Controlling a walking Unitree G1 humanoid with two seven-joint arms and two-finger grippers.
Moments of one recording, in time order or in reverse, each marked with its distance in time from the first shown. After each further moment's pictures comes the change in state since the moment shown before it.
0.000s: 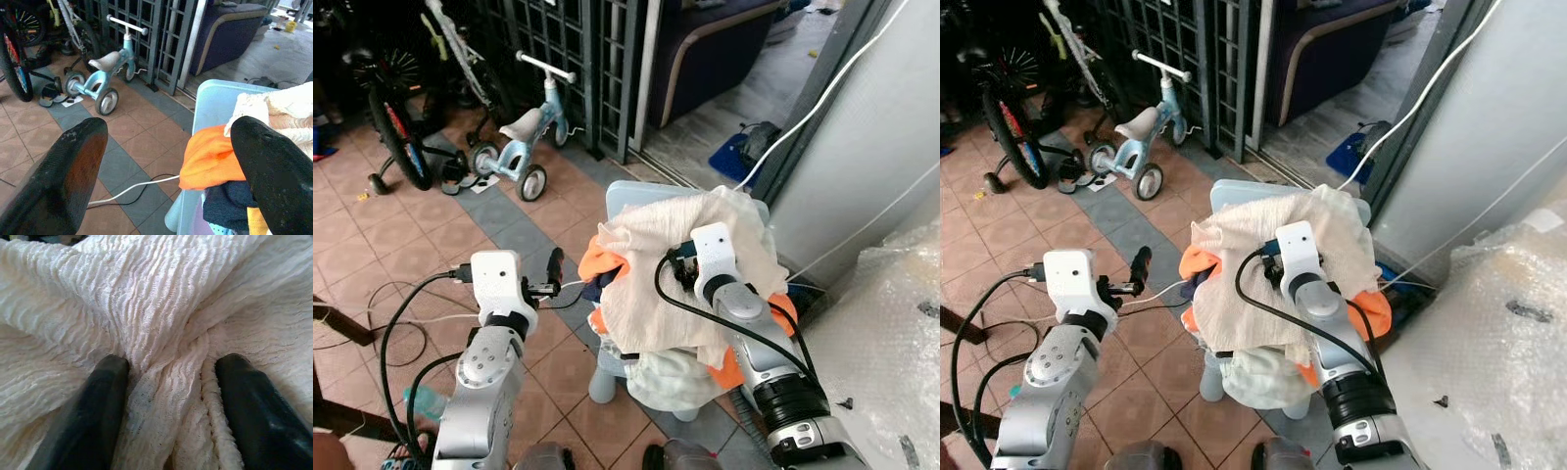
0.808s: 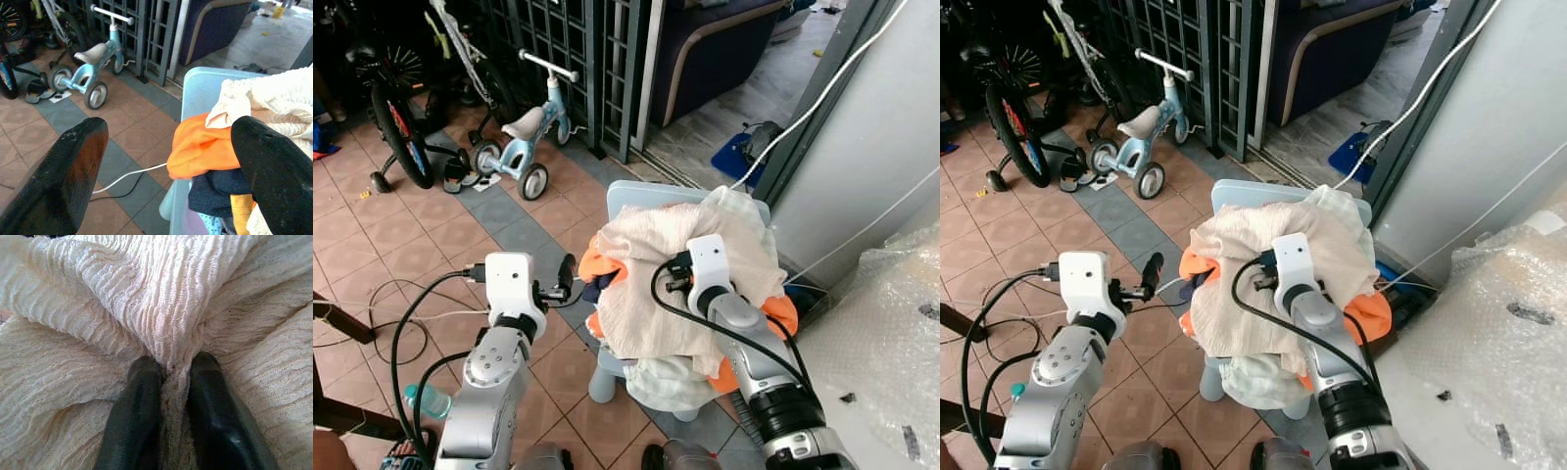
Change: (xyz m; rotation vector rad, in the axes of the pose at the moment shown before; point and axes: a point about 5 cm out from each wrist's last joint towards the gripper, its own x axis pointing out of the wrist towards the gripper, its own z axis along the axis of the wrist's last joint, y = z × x) left arm 0.000 -0.007 -0.005 0.040 0.048 -0.051; right arm -0.005 0.014 -0.013 0.101 0.044 0.072
